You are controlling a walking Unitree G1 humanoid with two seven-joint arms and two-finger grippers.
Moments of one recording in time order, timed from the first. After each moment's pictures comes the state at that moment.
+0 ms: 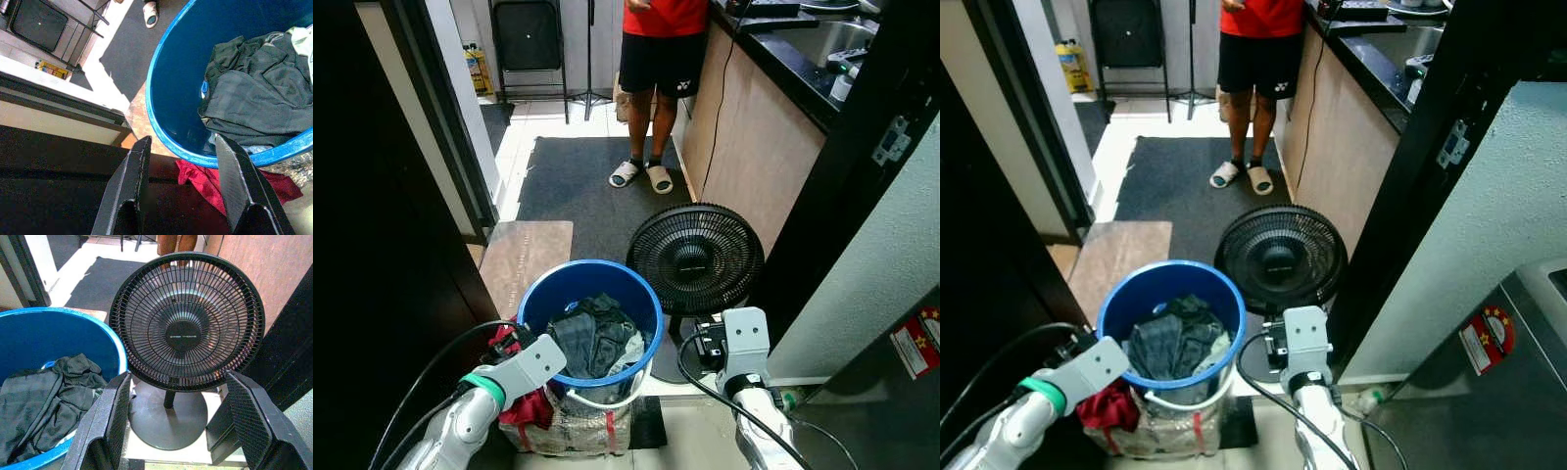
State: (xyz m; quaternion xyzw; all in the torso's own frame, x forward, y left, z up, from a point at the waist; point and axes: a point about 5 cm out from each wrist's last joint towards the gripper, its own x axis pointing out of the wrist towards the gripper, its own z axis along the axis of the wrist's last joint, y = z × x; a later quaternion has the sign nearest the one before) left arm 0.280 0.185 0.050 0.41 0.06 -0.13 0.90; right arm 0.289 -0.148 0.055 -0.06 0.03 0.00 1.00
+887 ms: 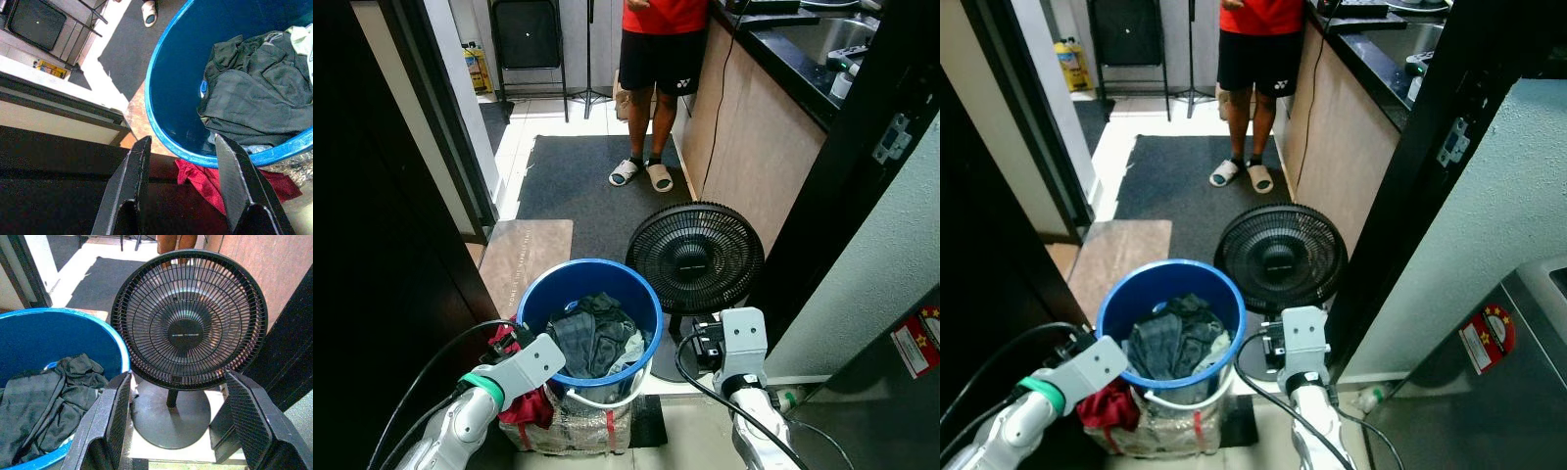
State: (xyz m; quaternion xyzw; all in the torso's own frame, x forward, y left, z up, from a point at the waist) left arm 0.280 0.186 0.051 0.41 0.06 -0.13 0.90; right arm 0.289 -0.144 0.055 -0.06 0.03 0.00 1.00
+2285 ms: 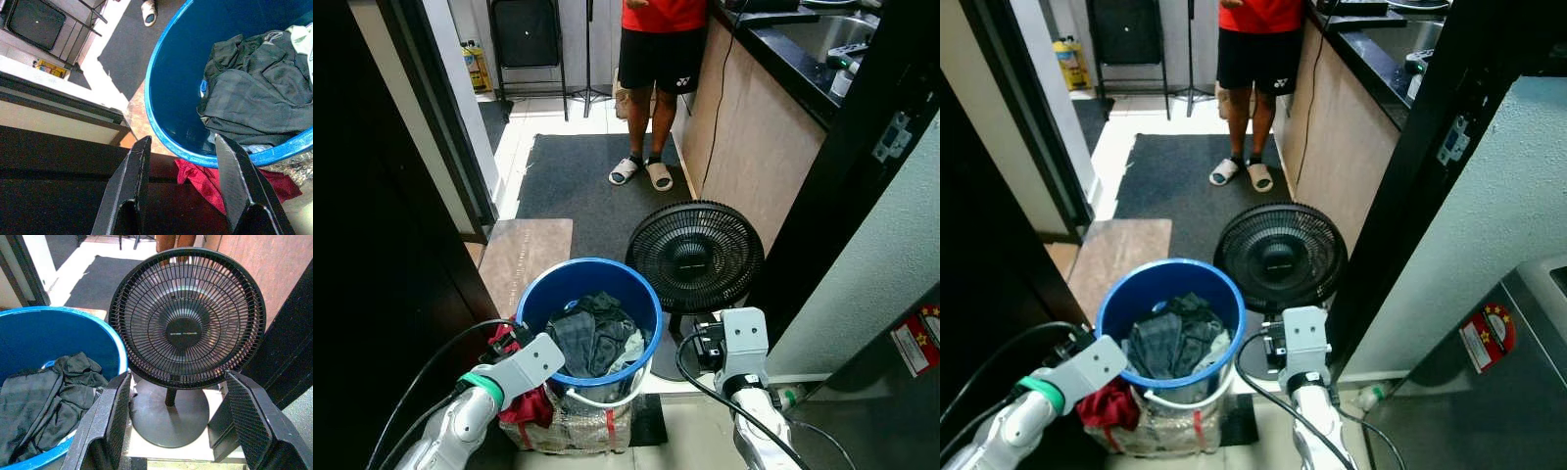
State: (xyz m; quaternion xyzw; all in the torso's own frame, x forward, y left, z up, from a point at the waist) left arm 0.280 0.187 0.051 0.41 0.06 -0.13 0.90; right arm 0.289 -0.146 0.055 -0.06 0.03 0.00 1.00
